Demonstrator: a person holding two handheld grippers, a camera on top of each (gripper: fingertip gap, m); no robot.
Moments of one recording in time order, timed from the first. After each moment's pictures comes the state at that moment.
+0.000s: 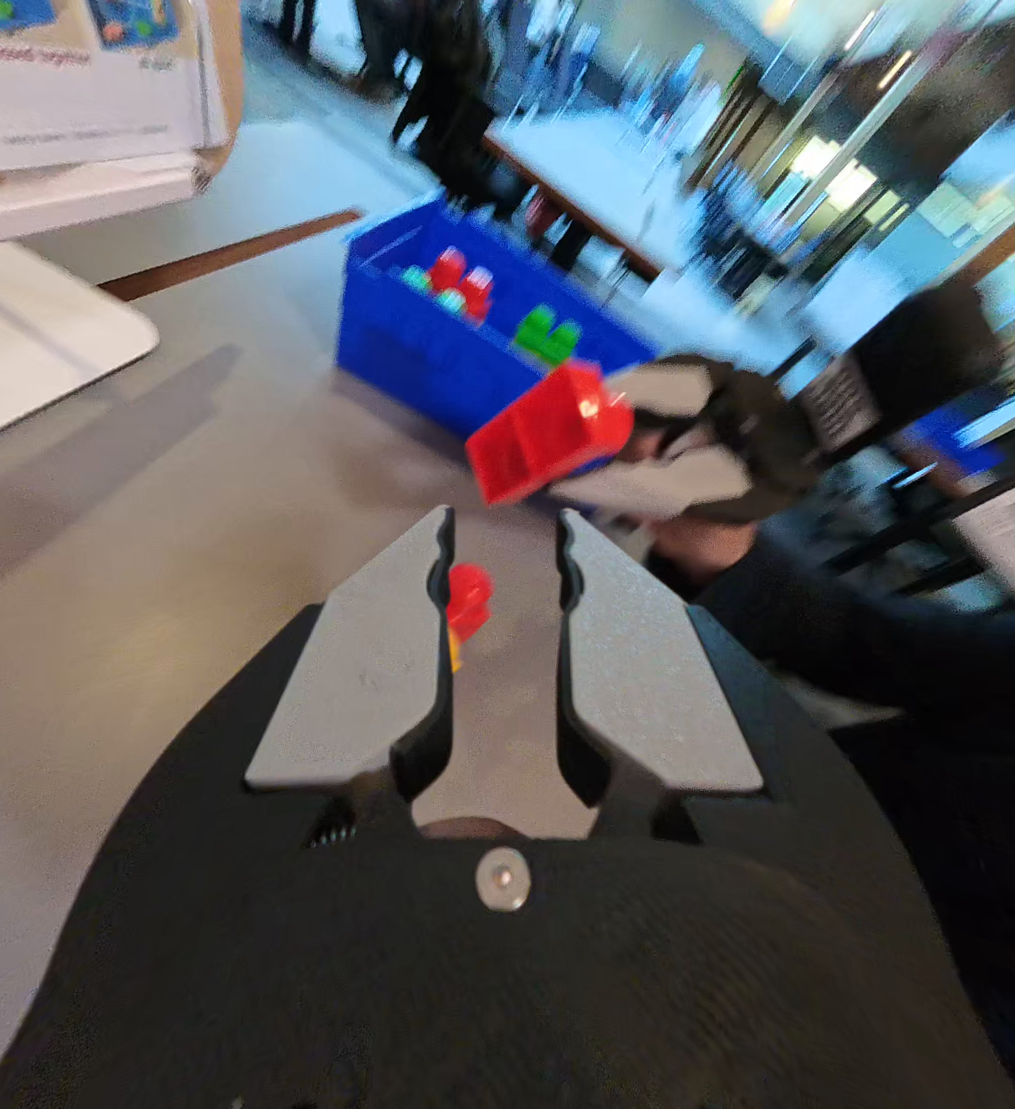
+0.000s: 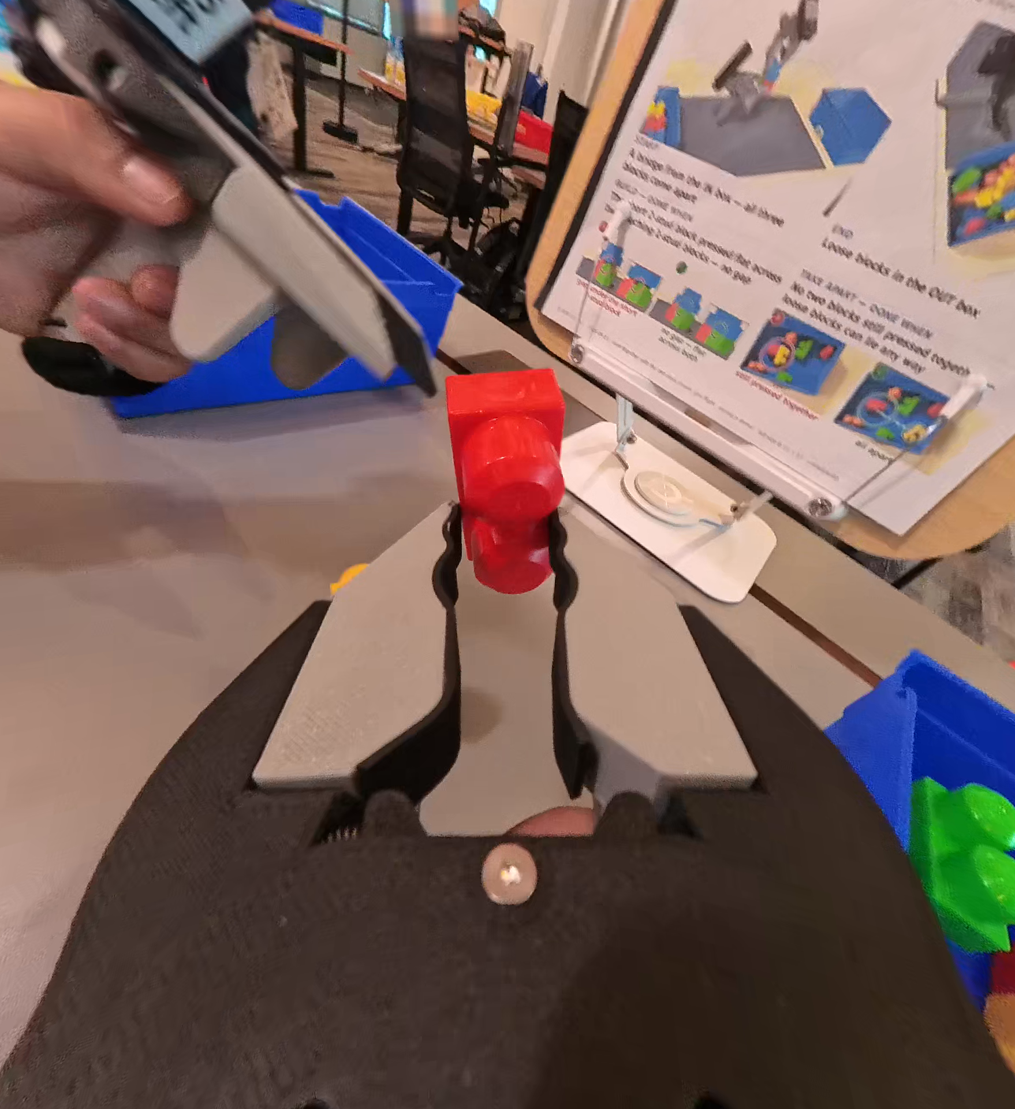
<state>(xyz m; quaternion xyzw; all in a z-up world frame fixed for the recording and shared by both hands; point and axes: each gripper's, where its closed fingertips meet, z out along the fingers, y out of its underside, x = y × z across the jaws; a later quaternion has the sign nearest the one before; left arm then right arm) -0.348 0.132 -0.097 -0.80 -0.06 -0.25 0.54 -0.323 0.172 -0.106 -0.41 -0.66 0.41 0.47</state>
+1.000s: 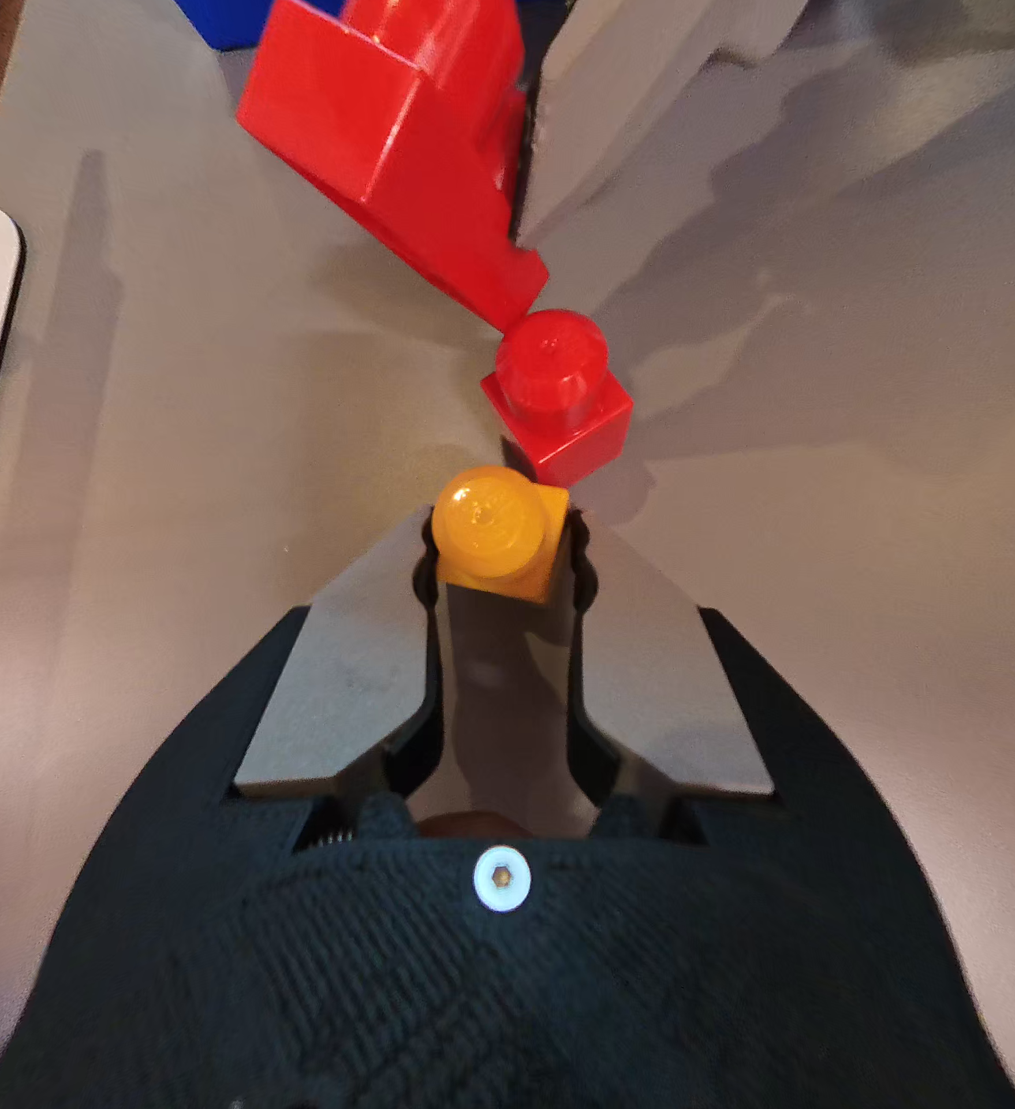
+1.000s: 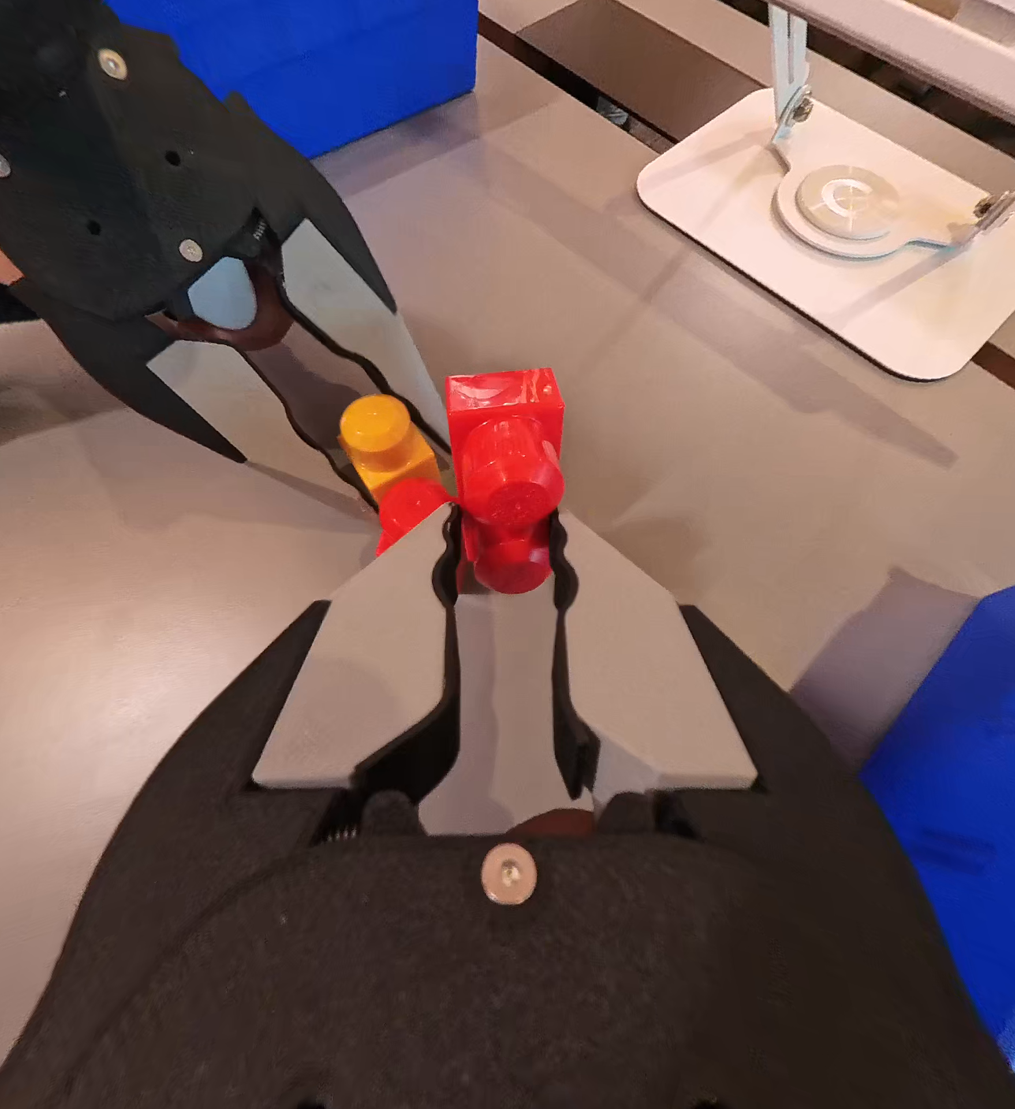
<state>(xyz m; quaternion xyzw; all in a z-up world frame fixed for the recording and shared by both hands) -0.332 0.145 -0.244 -0.91 0.21 0.00 0.36 -0.316 0.191 -0.183 -0.51 -0.73 0.36 0.26</state>
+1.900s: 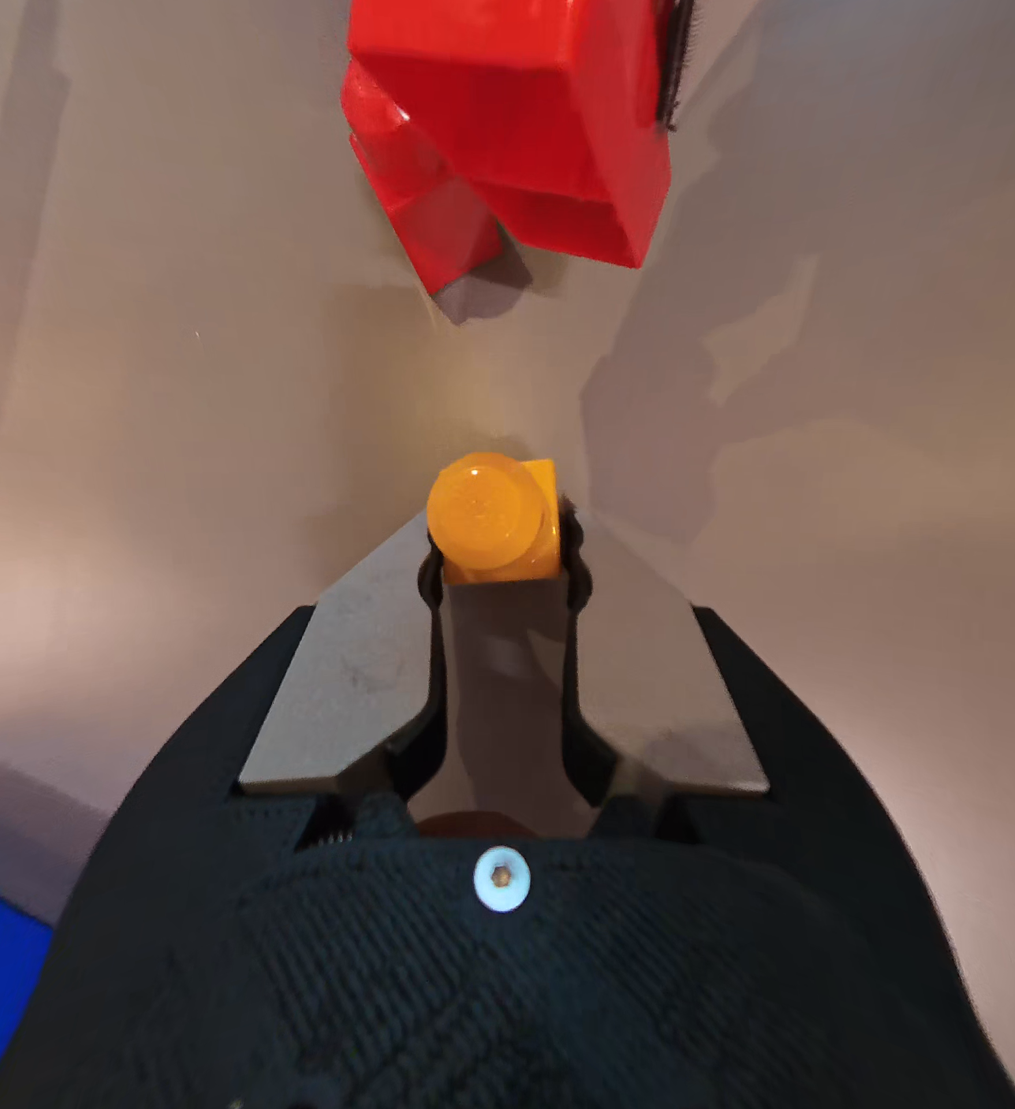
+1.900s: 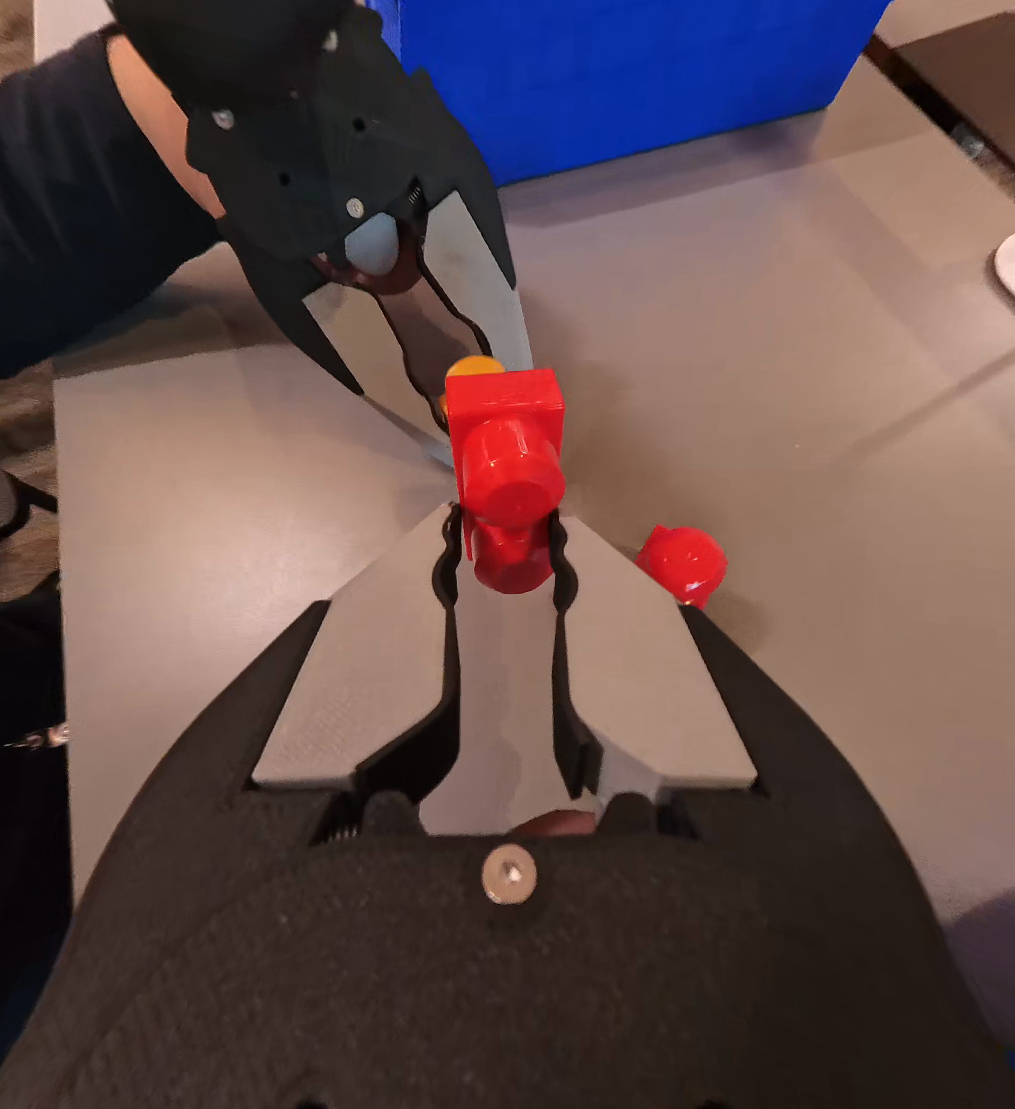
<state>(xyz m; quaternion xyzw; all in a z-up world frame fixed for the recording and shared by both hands) -0.315 0.059 -0.247 -0.93 0.17 0.03 0.34 -0.276 0.100 -0.176 -0.38 -0.82 0.41 0.14</state>
